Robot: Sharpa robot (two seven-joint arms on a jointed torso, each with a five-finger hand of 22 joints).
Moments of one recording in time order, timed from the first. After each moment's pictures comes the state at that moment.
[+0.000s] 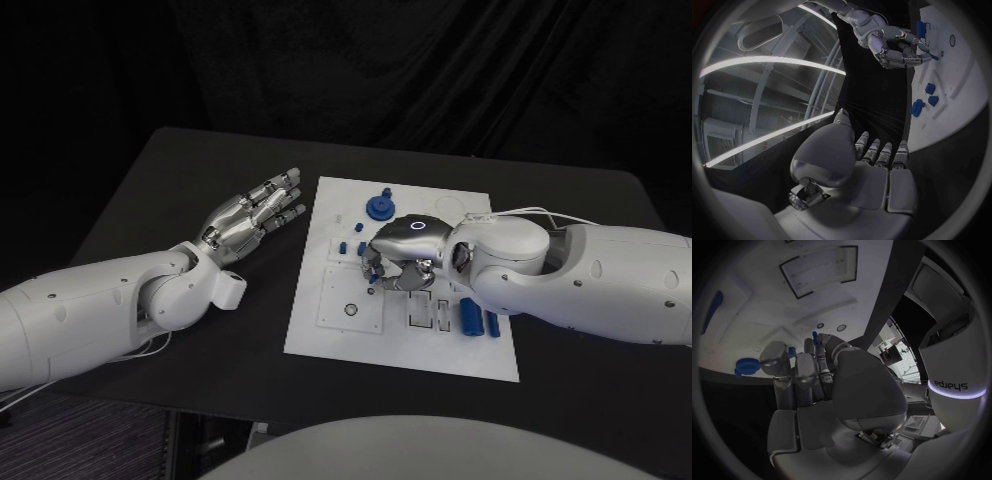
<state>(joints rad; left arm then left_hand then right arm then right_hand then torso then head) 1.14 -0.89 -0.21 1.42 -0.11 0.13 0.68 1.34 0.22 -0.30 0.29 0.27 0.26 -0.04 0.04 0.03 0.05 0.08 0.09 0.02 0.00 0.14 0.00 0.00 0.15 0.01 0.23 0.01 0.08 1.30 -0.77 -0.25 1.71 -1.67 -0.14 -0.06 1.44 -0.05 0.35 0.01 0.41 0.93 0.14 0.31 0.42 0.94 0.07 0.55 0.35 1.38 0.00 1.23 1.08 0.12 1.36 0.10 0.98 1.31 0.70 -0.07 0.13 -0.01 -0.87</state>
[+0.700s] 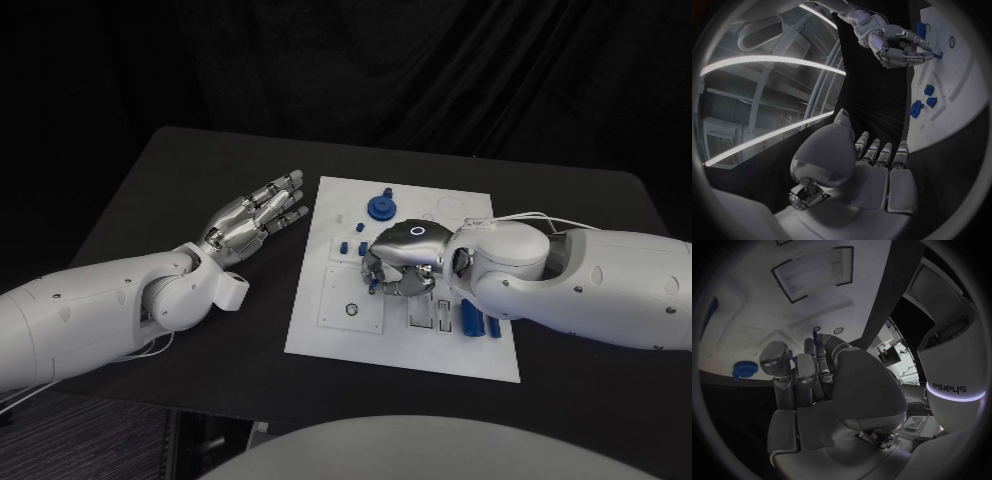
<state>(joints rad) 1.13 -0.88 -0.21 1.41 -0.11 0.13 0.68 1.35 0.22 -0.30 0.29 0.27 0.26 -0.04 0.04 0.03 0.05 0.08 0.09 0.02 0.00 0.14 0.00 0.00 0.15 0.01 0.23 0.01 0.08 1.29 -0.77 -0.25 1.71 -1.68 -0.13 -0.06 1.44 -0.05 0.35 0.00 0.41 0.93 0.14 0.30 0.42 0.94 0.07 0.55 0.35 1.38 -0.01 1.24 1.08 0.12 1.36 0.10 0.98 1.31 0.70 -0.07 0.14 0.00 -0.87</state>
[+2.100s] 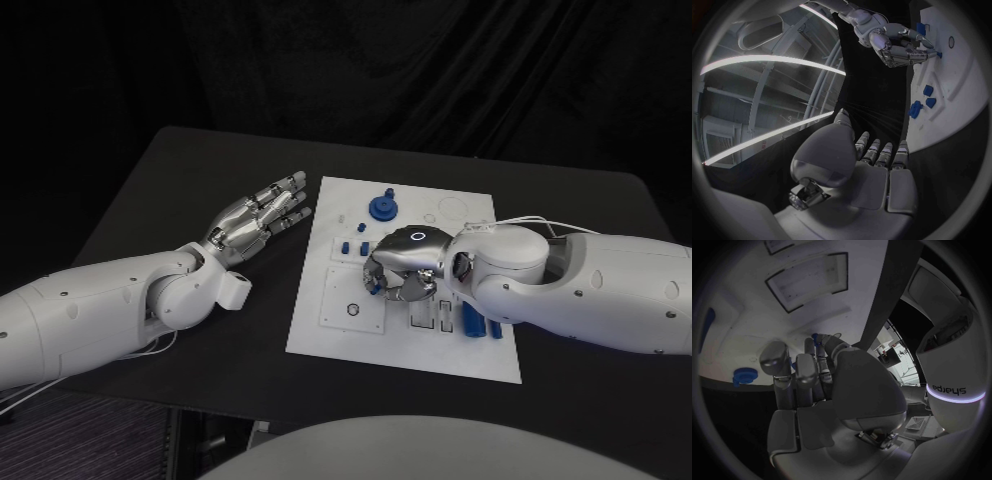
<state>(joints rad) 1.13 -0.87 -0.21 1.40 -0.11 0.15 0.68 1.35 0.22 -0.30 0.29 0.27 0.25 -0.03 0.04 0.03 0.05 0.08 0.09 0.02 0.00 0.15 0.00 0.00 0.15 0.02 0.23 0.01 0.08 1.27 -0.77 -0.25 1.71 -1.69 -0.10 -0.06 1.44 -0.05 0.35 0.00 0.41 0.92 0.14 0.30 0.42 0.94 0.07 0.55 0.35 1.38 -0.01 1.24 1.07 0.12 1.36 0.10 0.98 1.31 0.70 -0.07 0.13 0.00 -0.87</state>
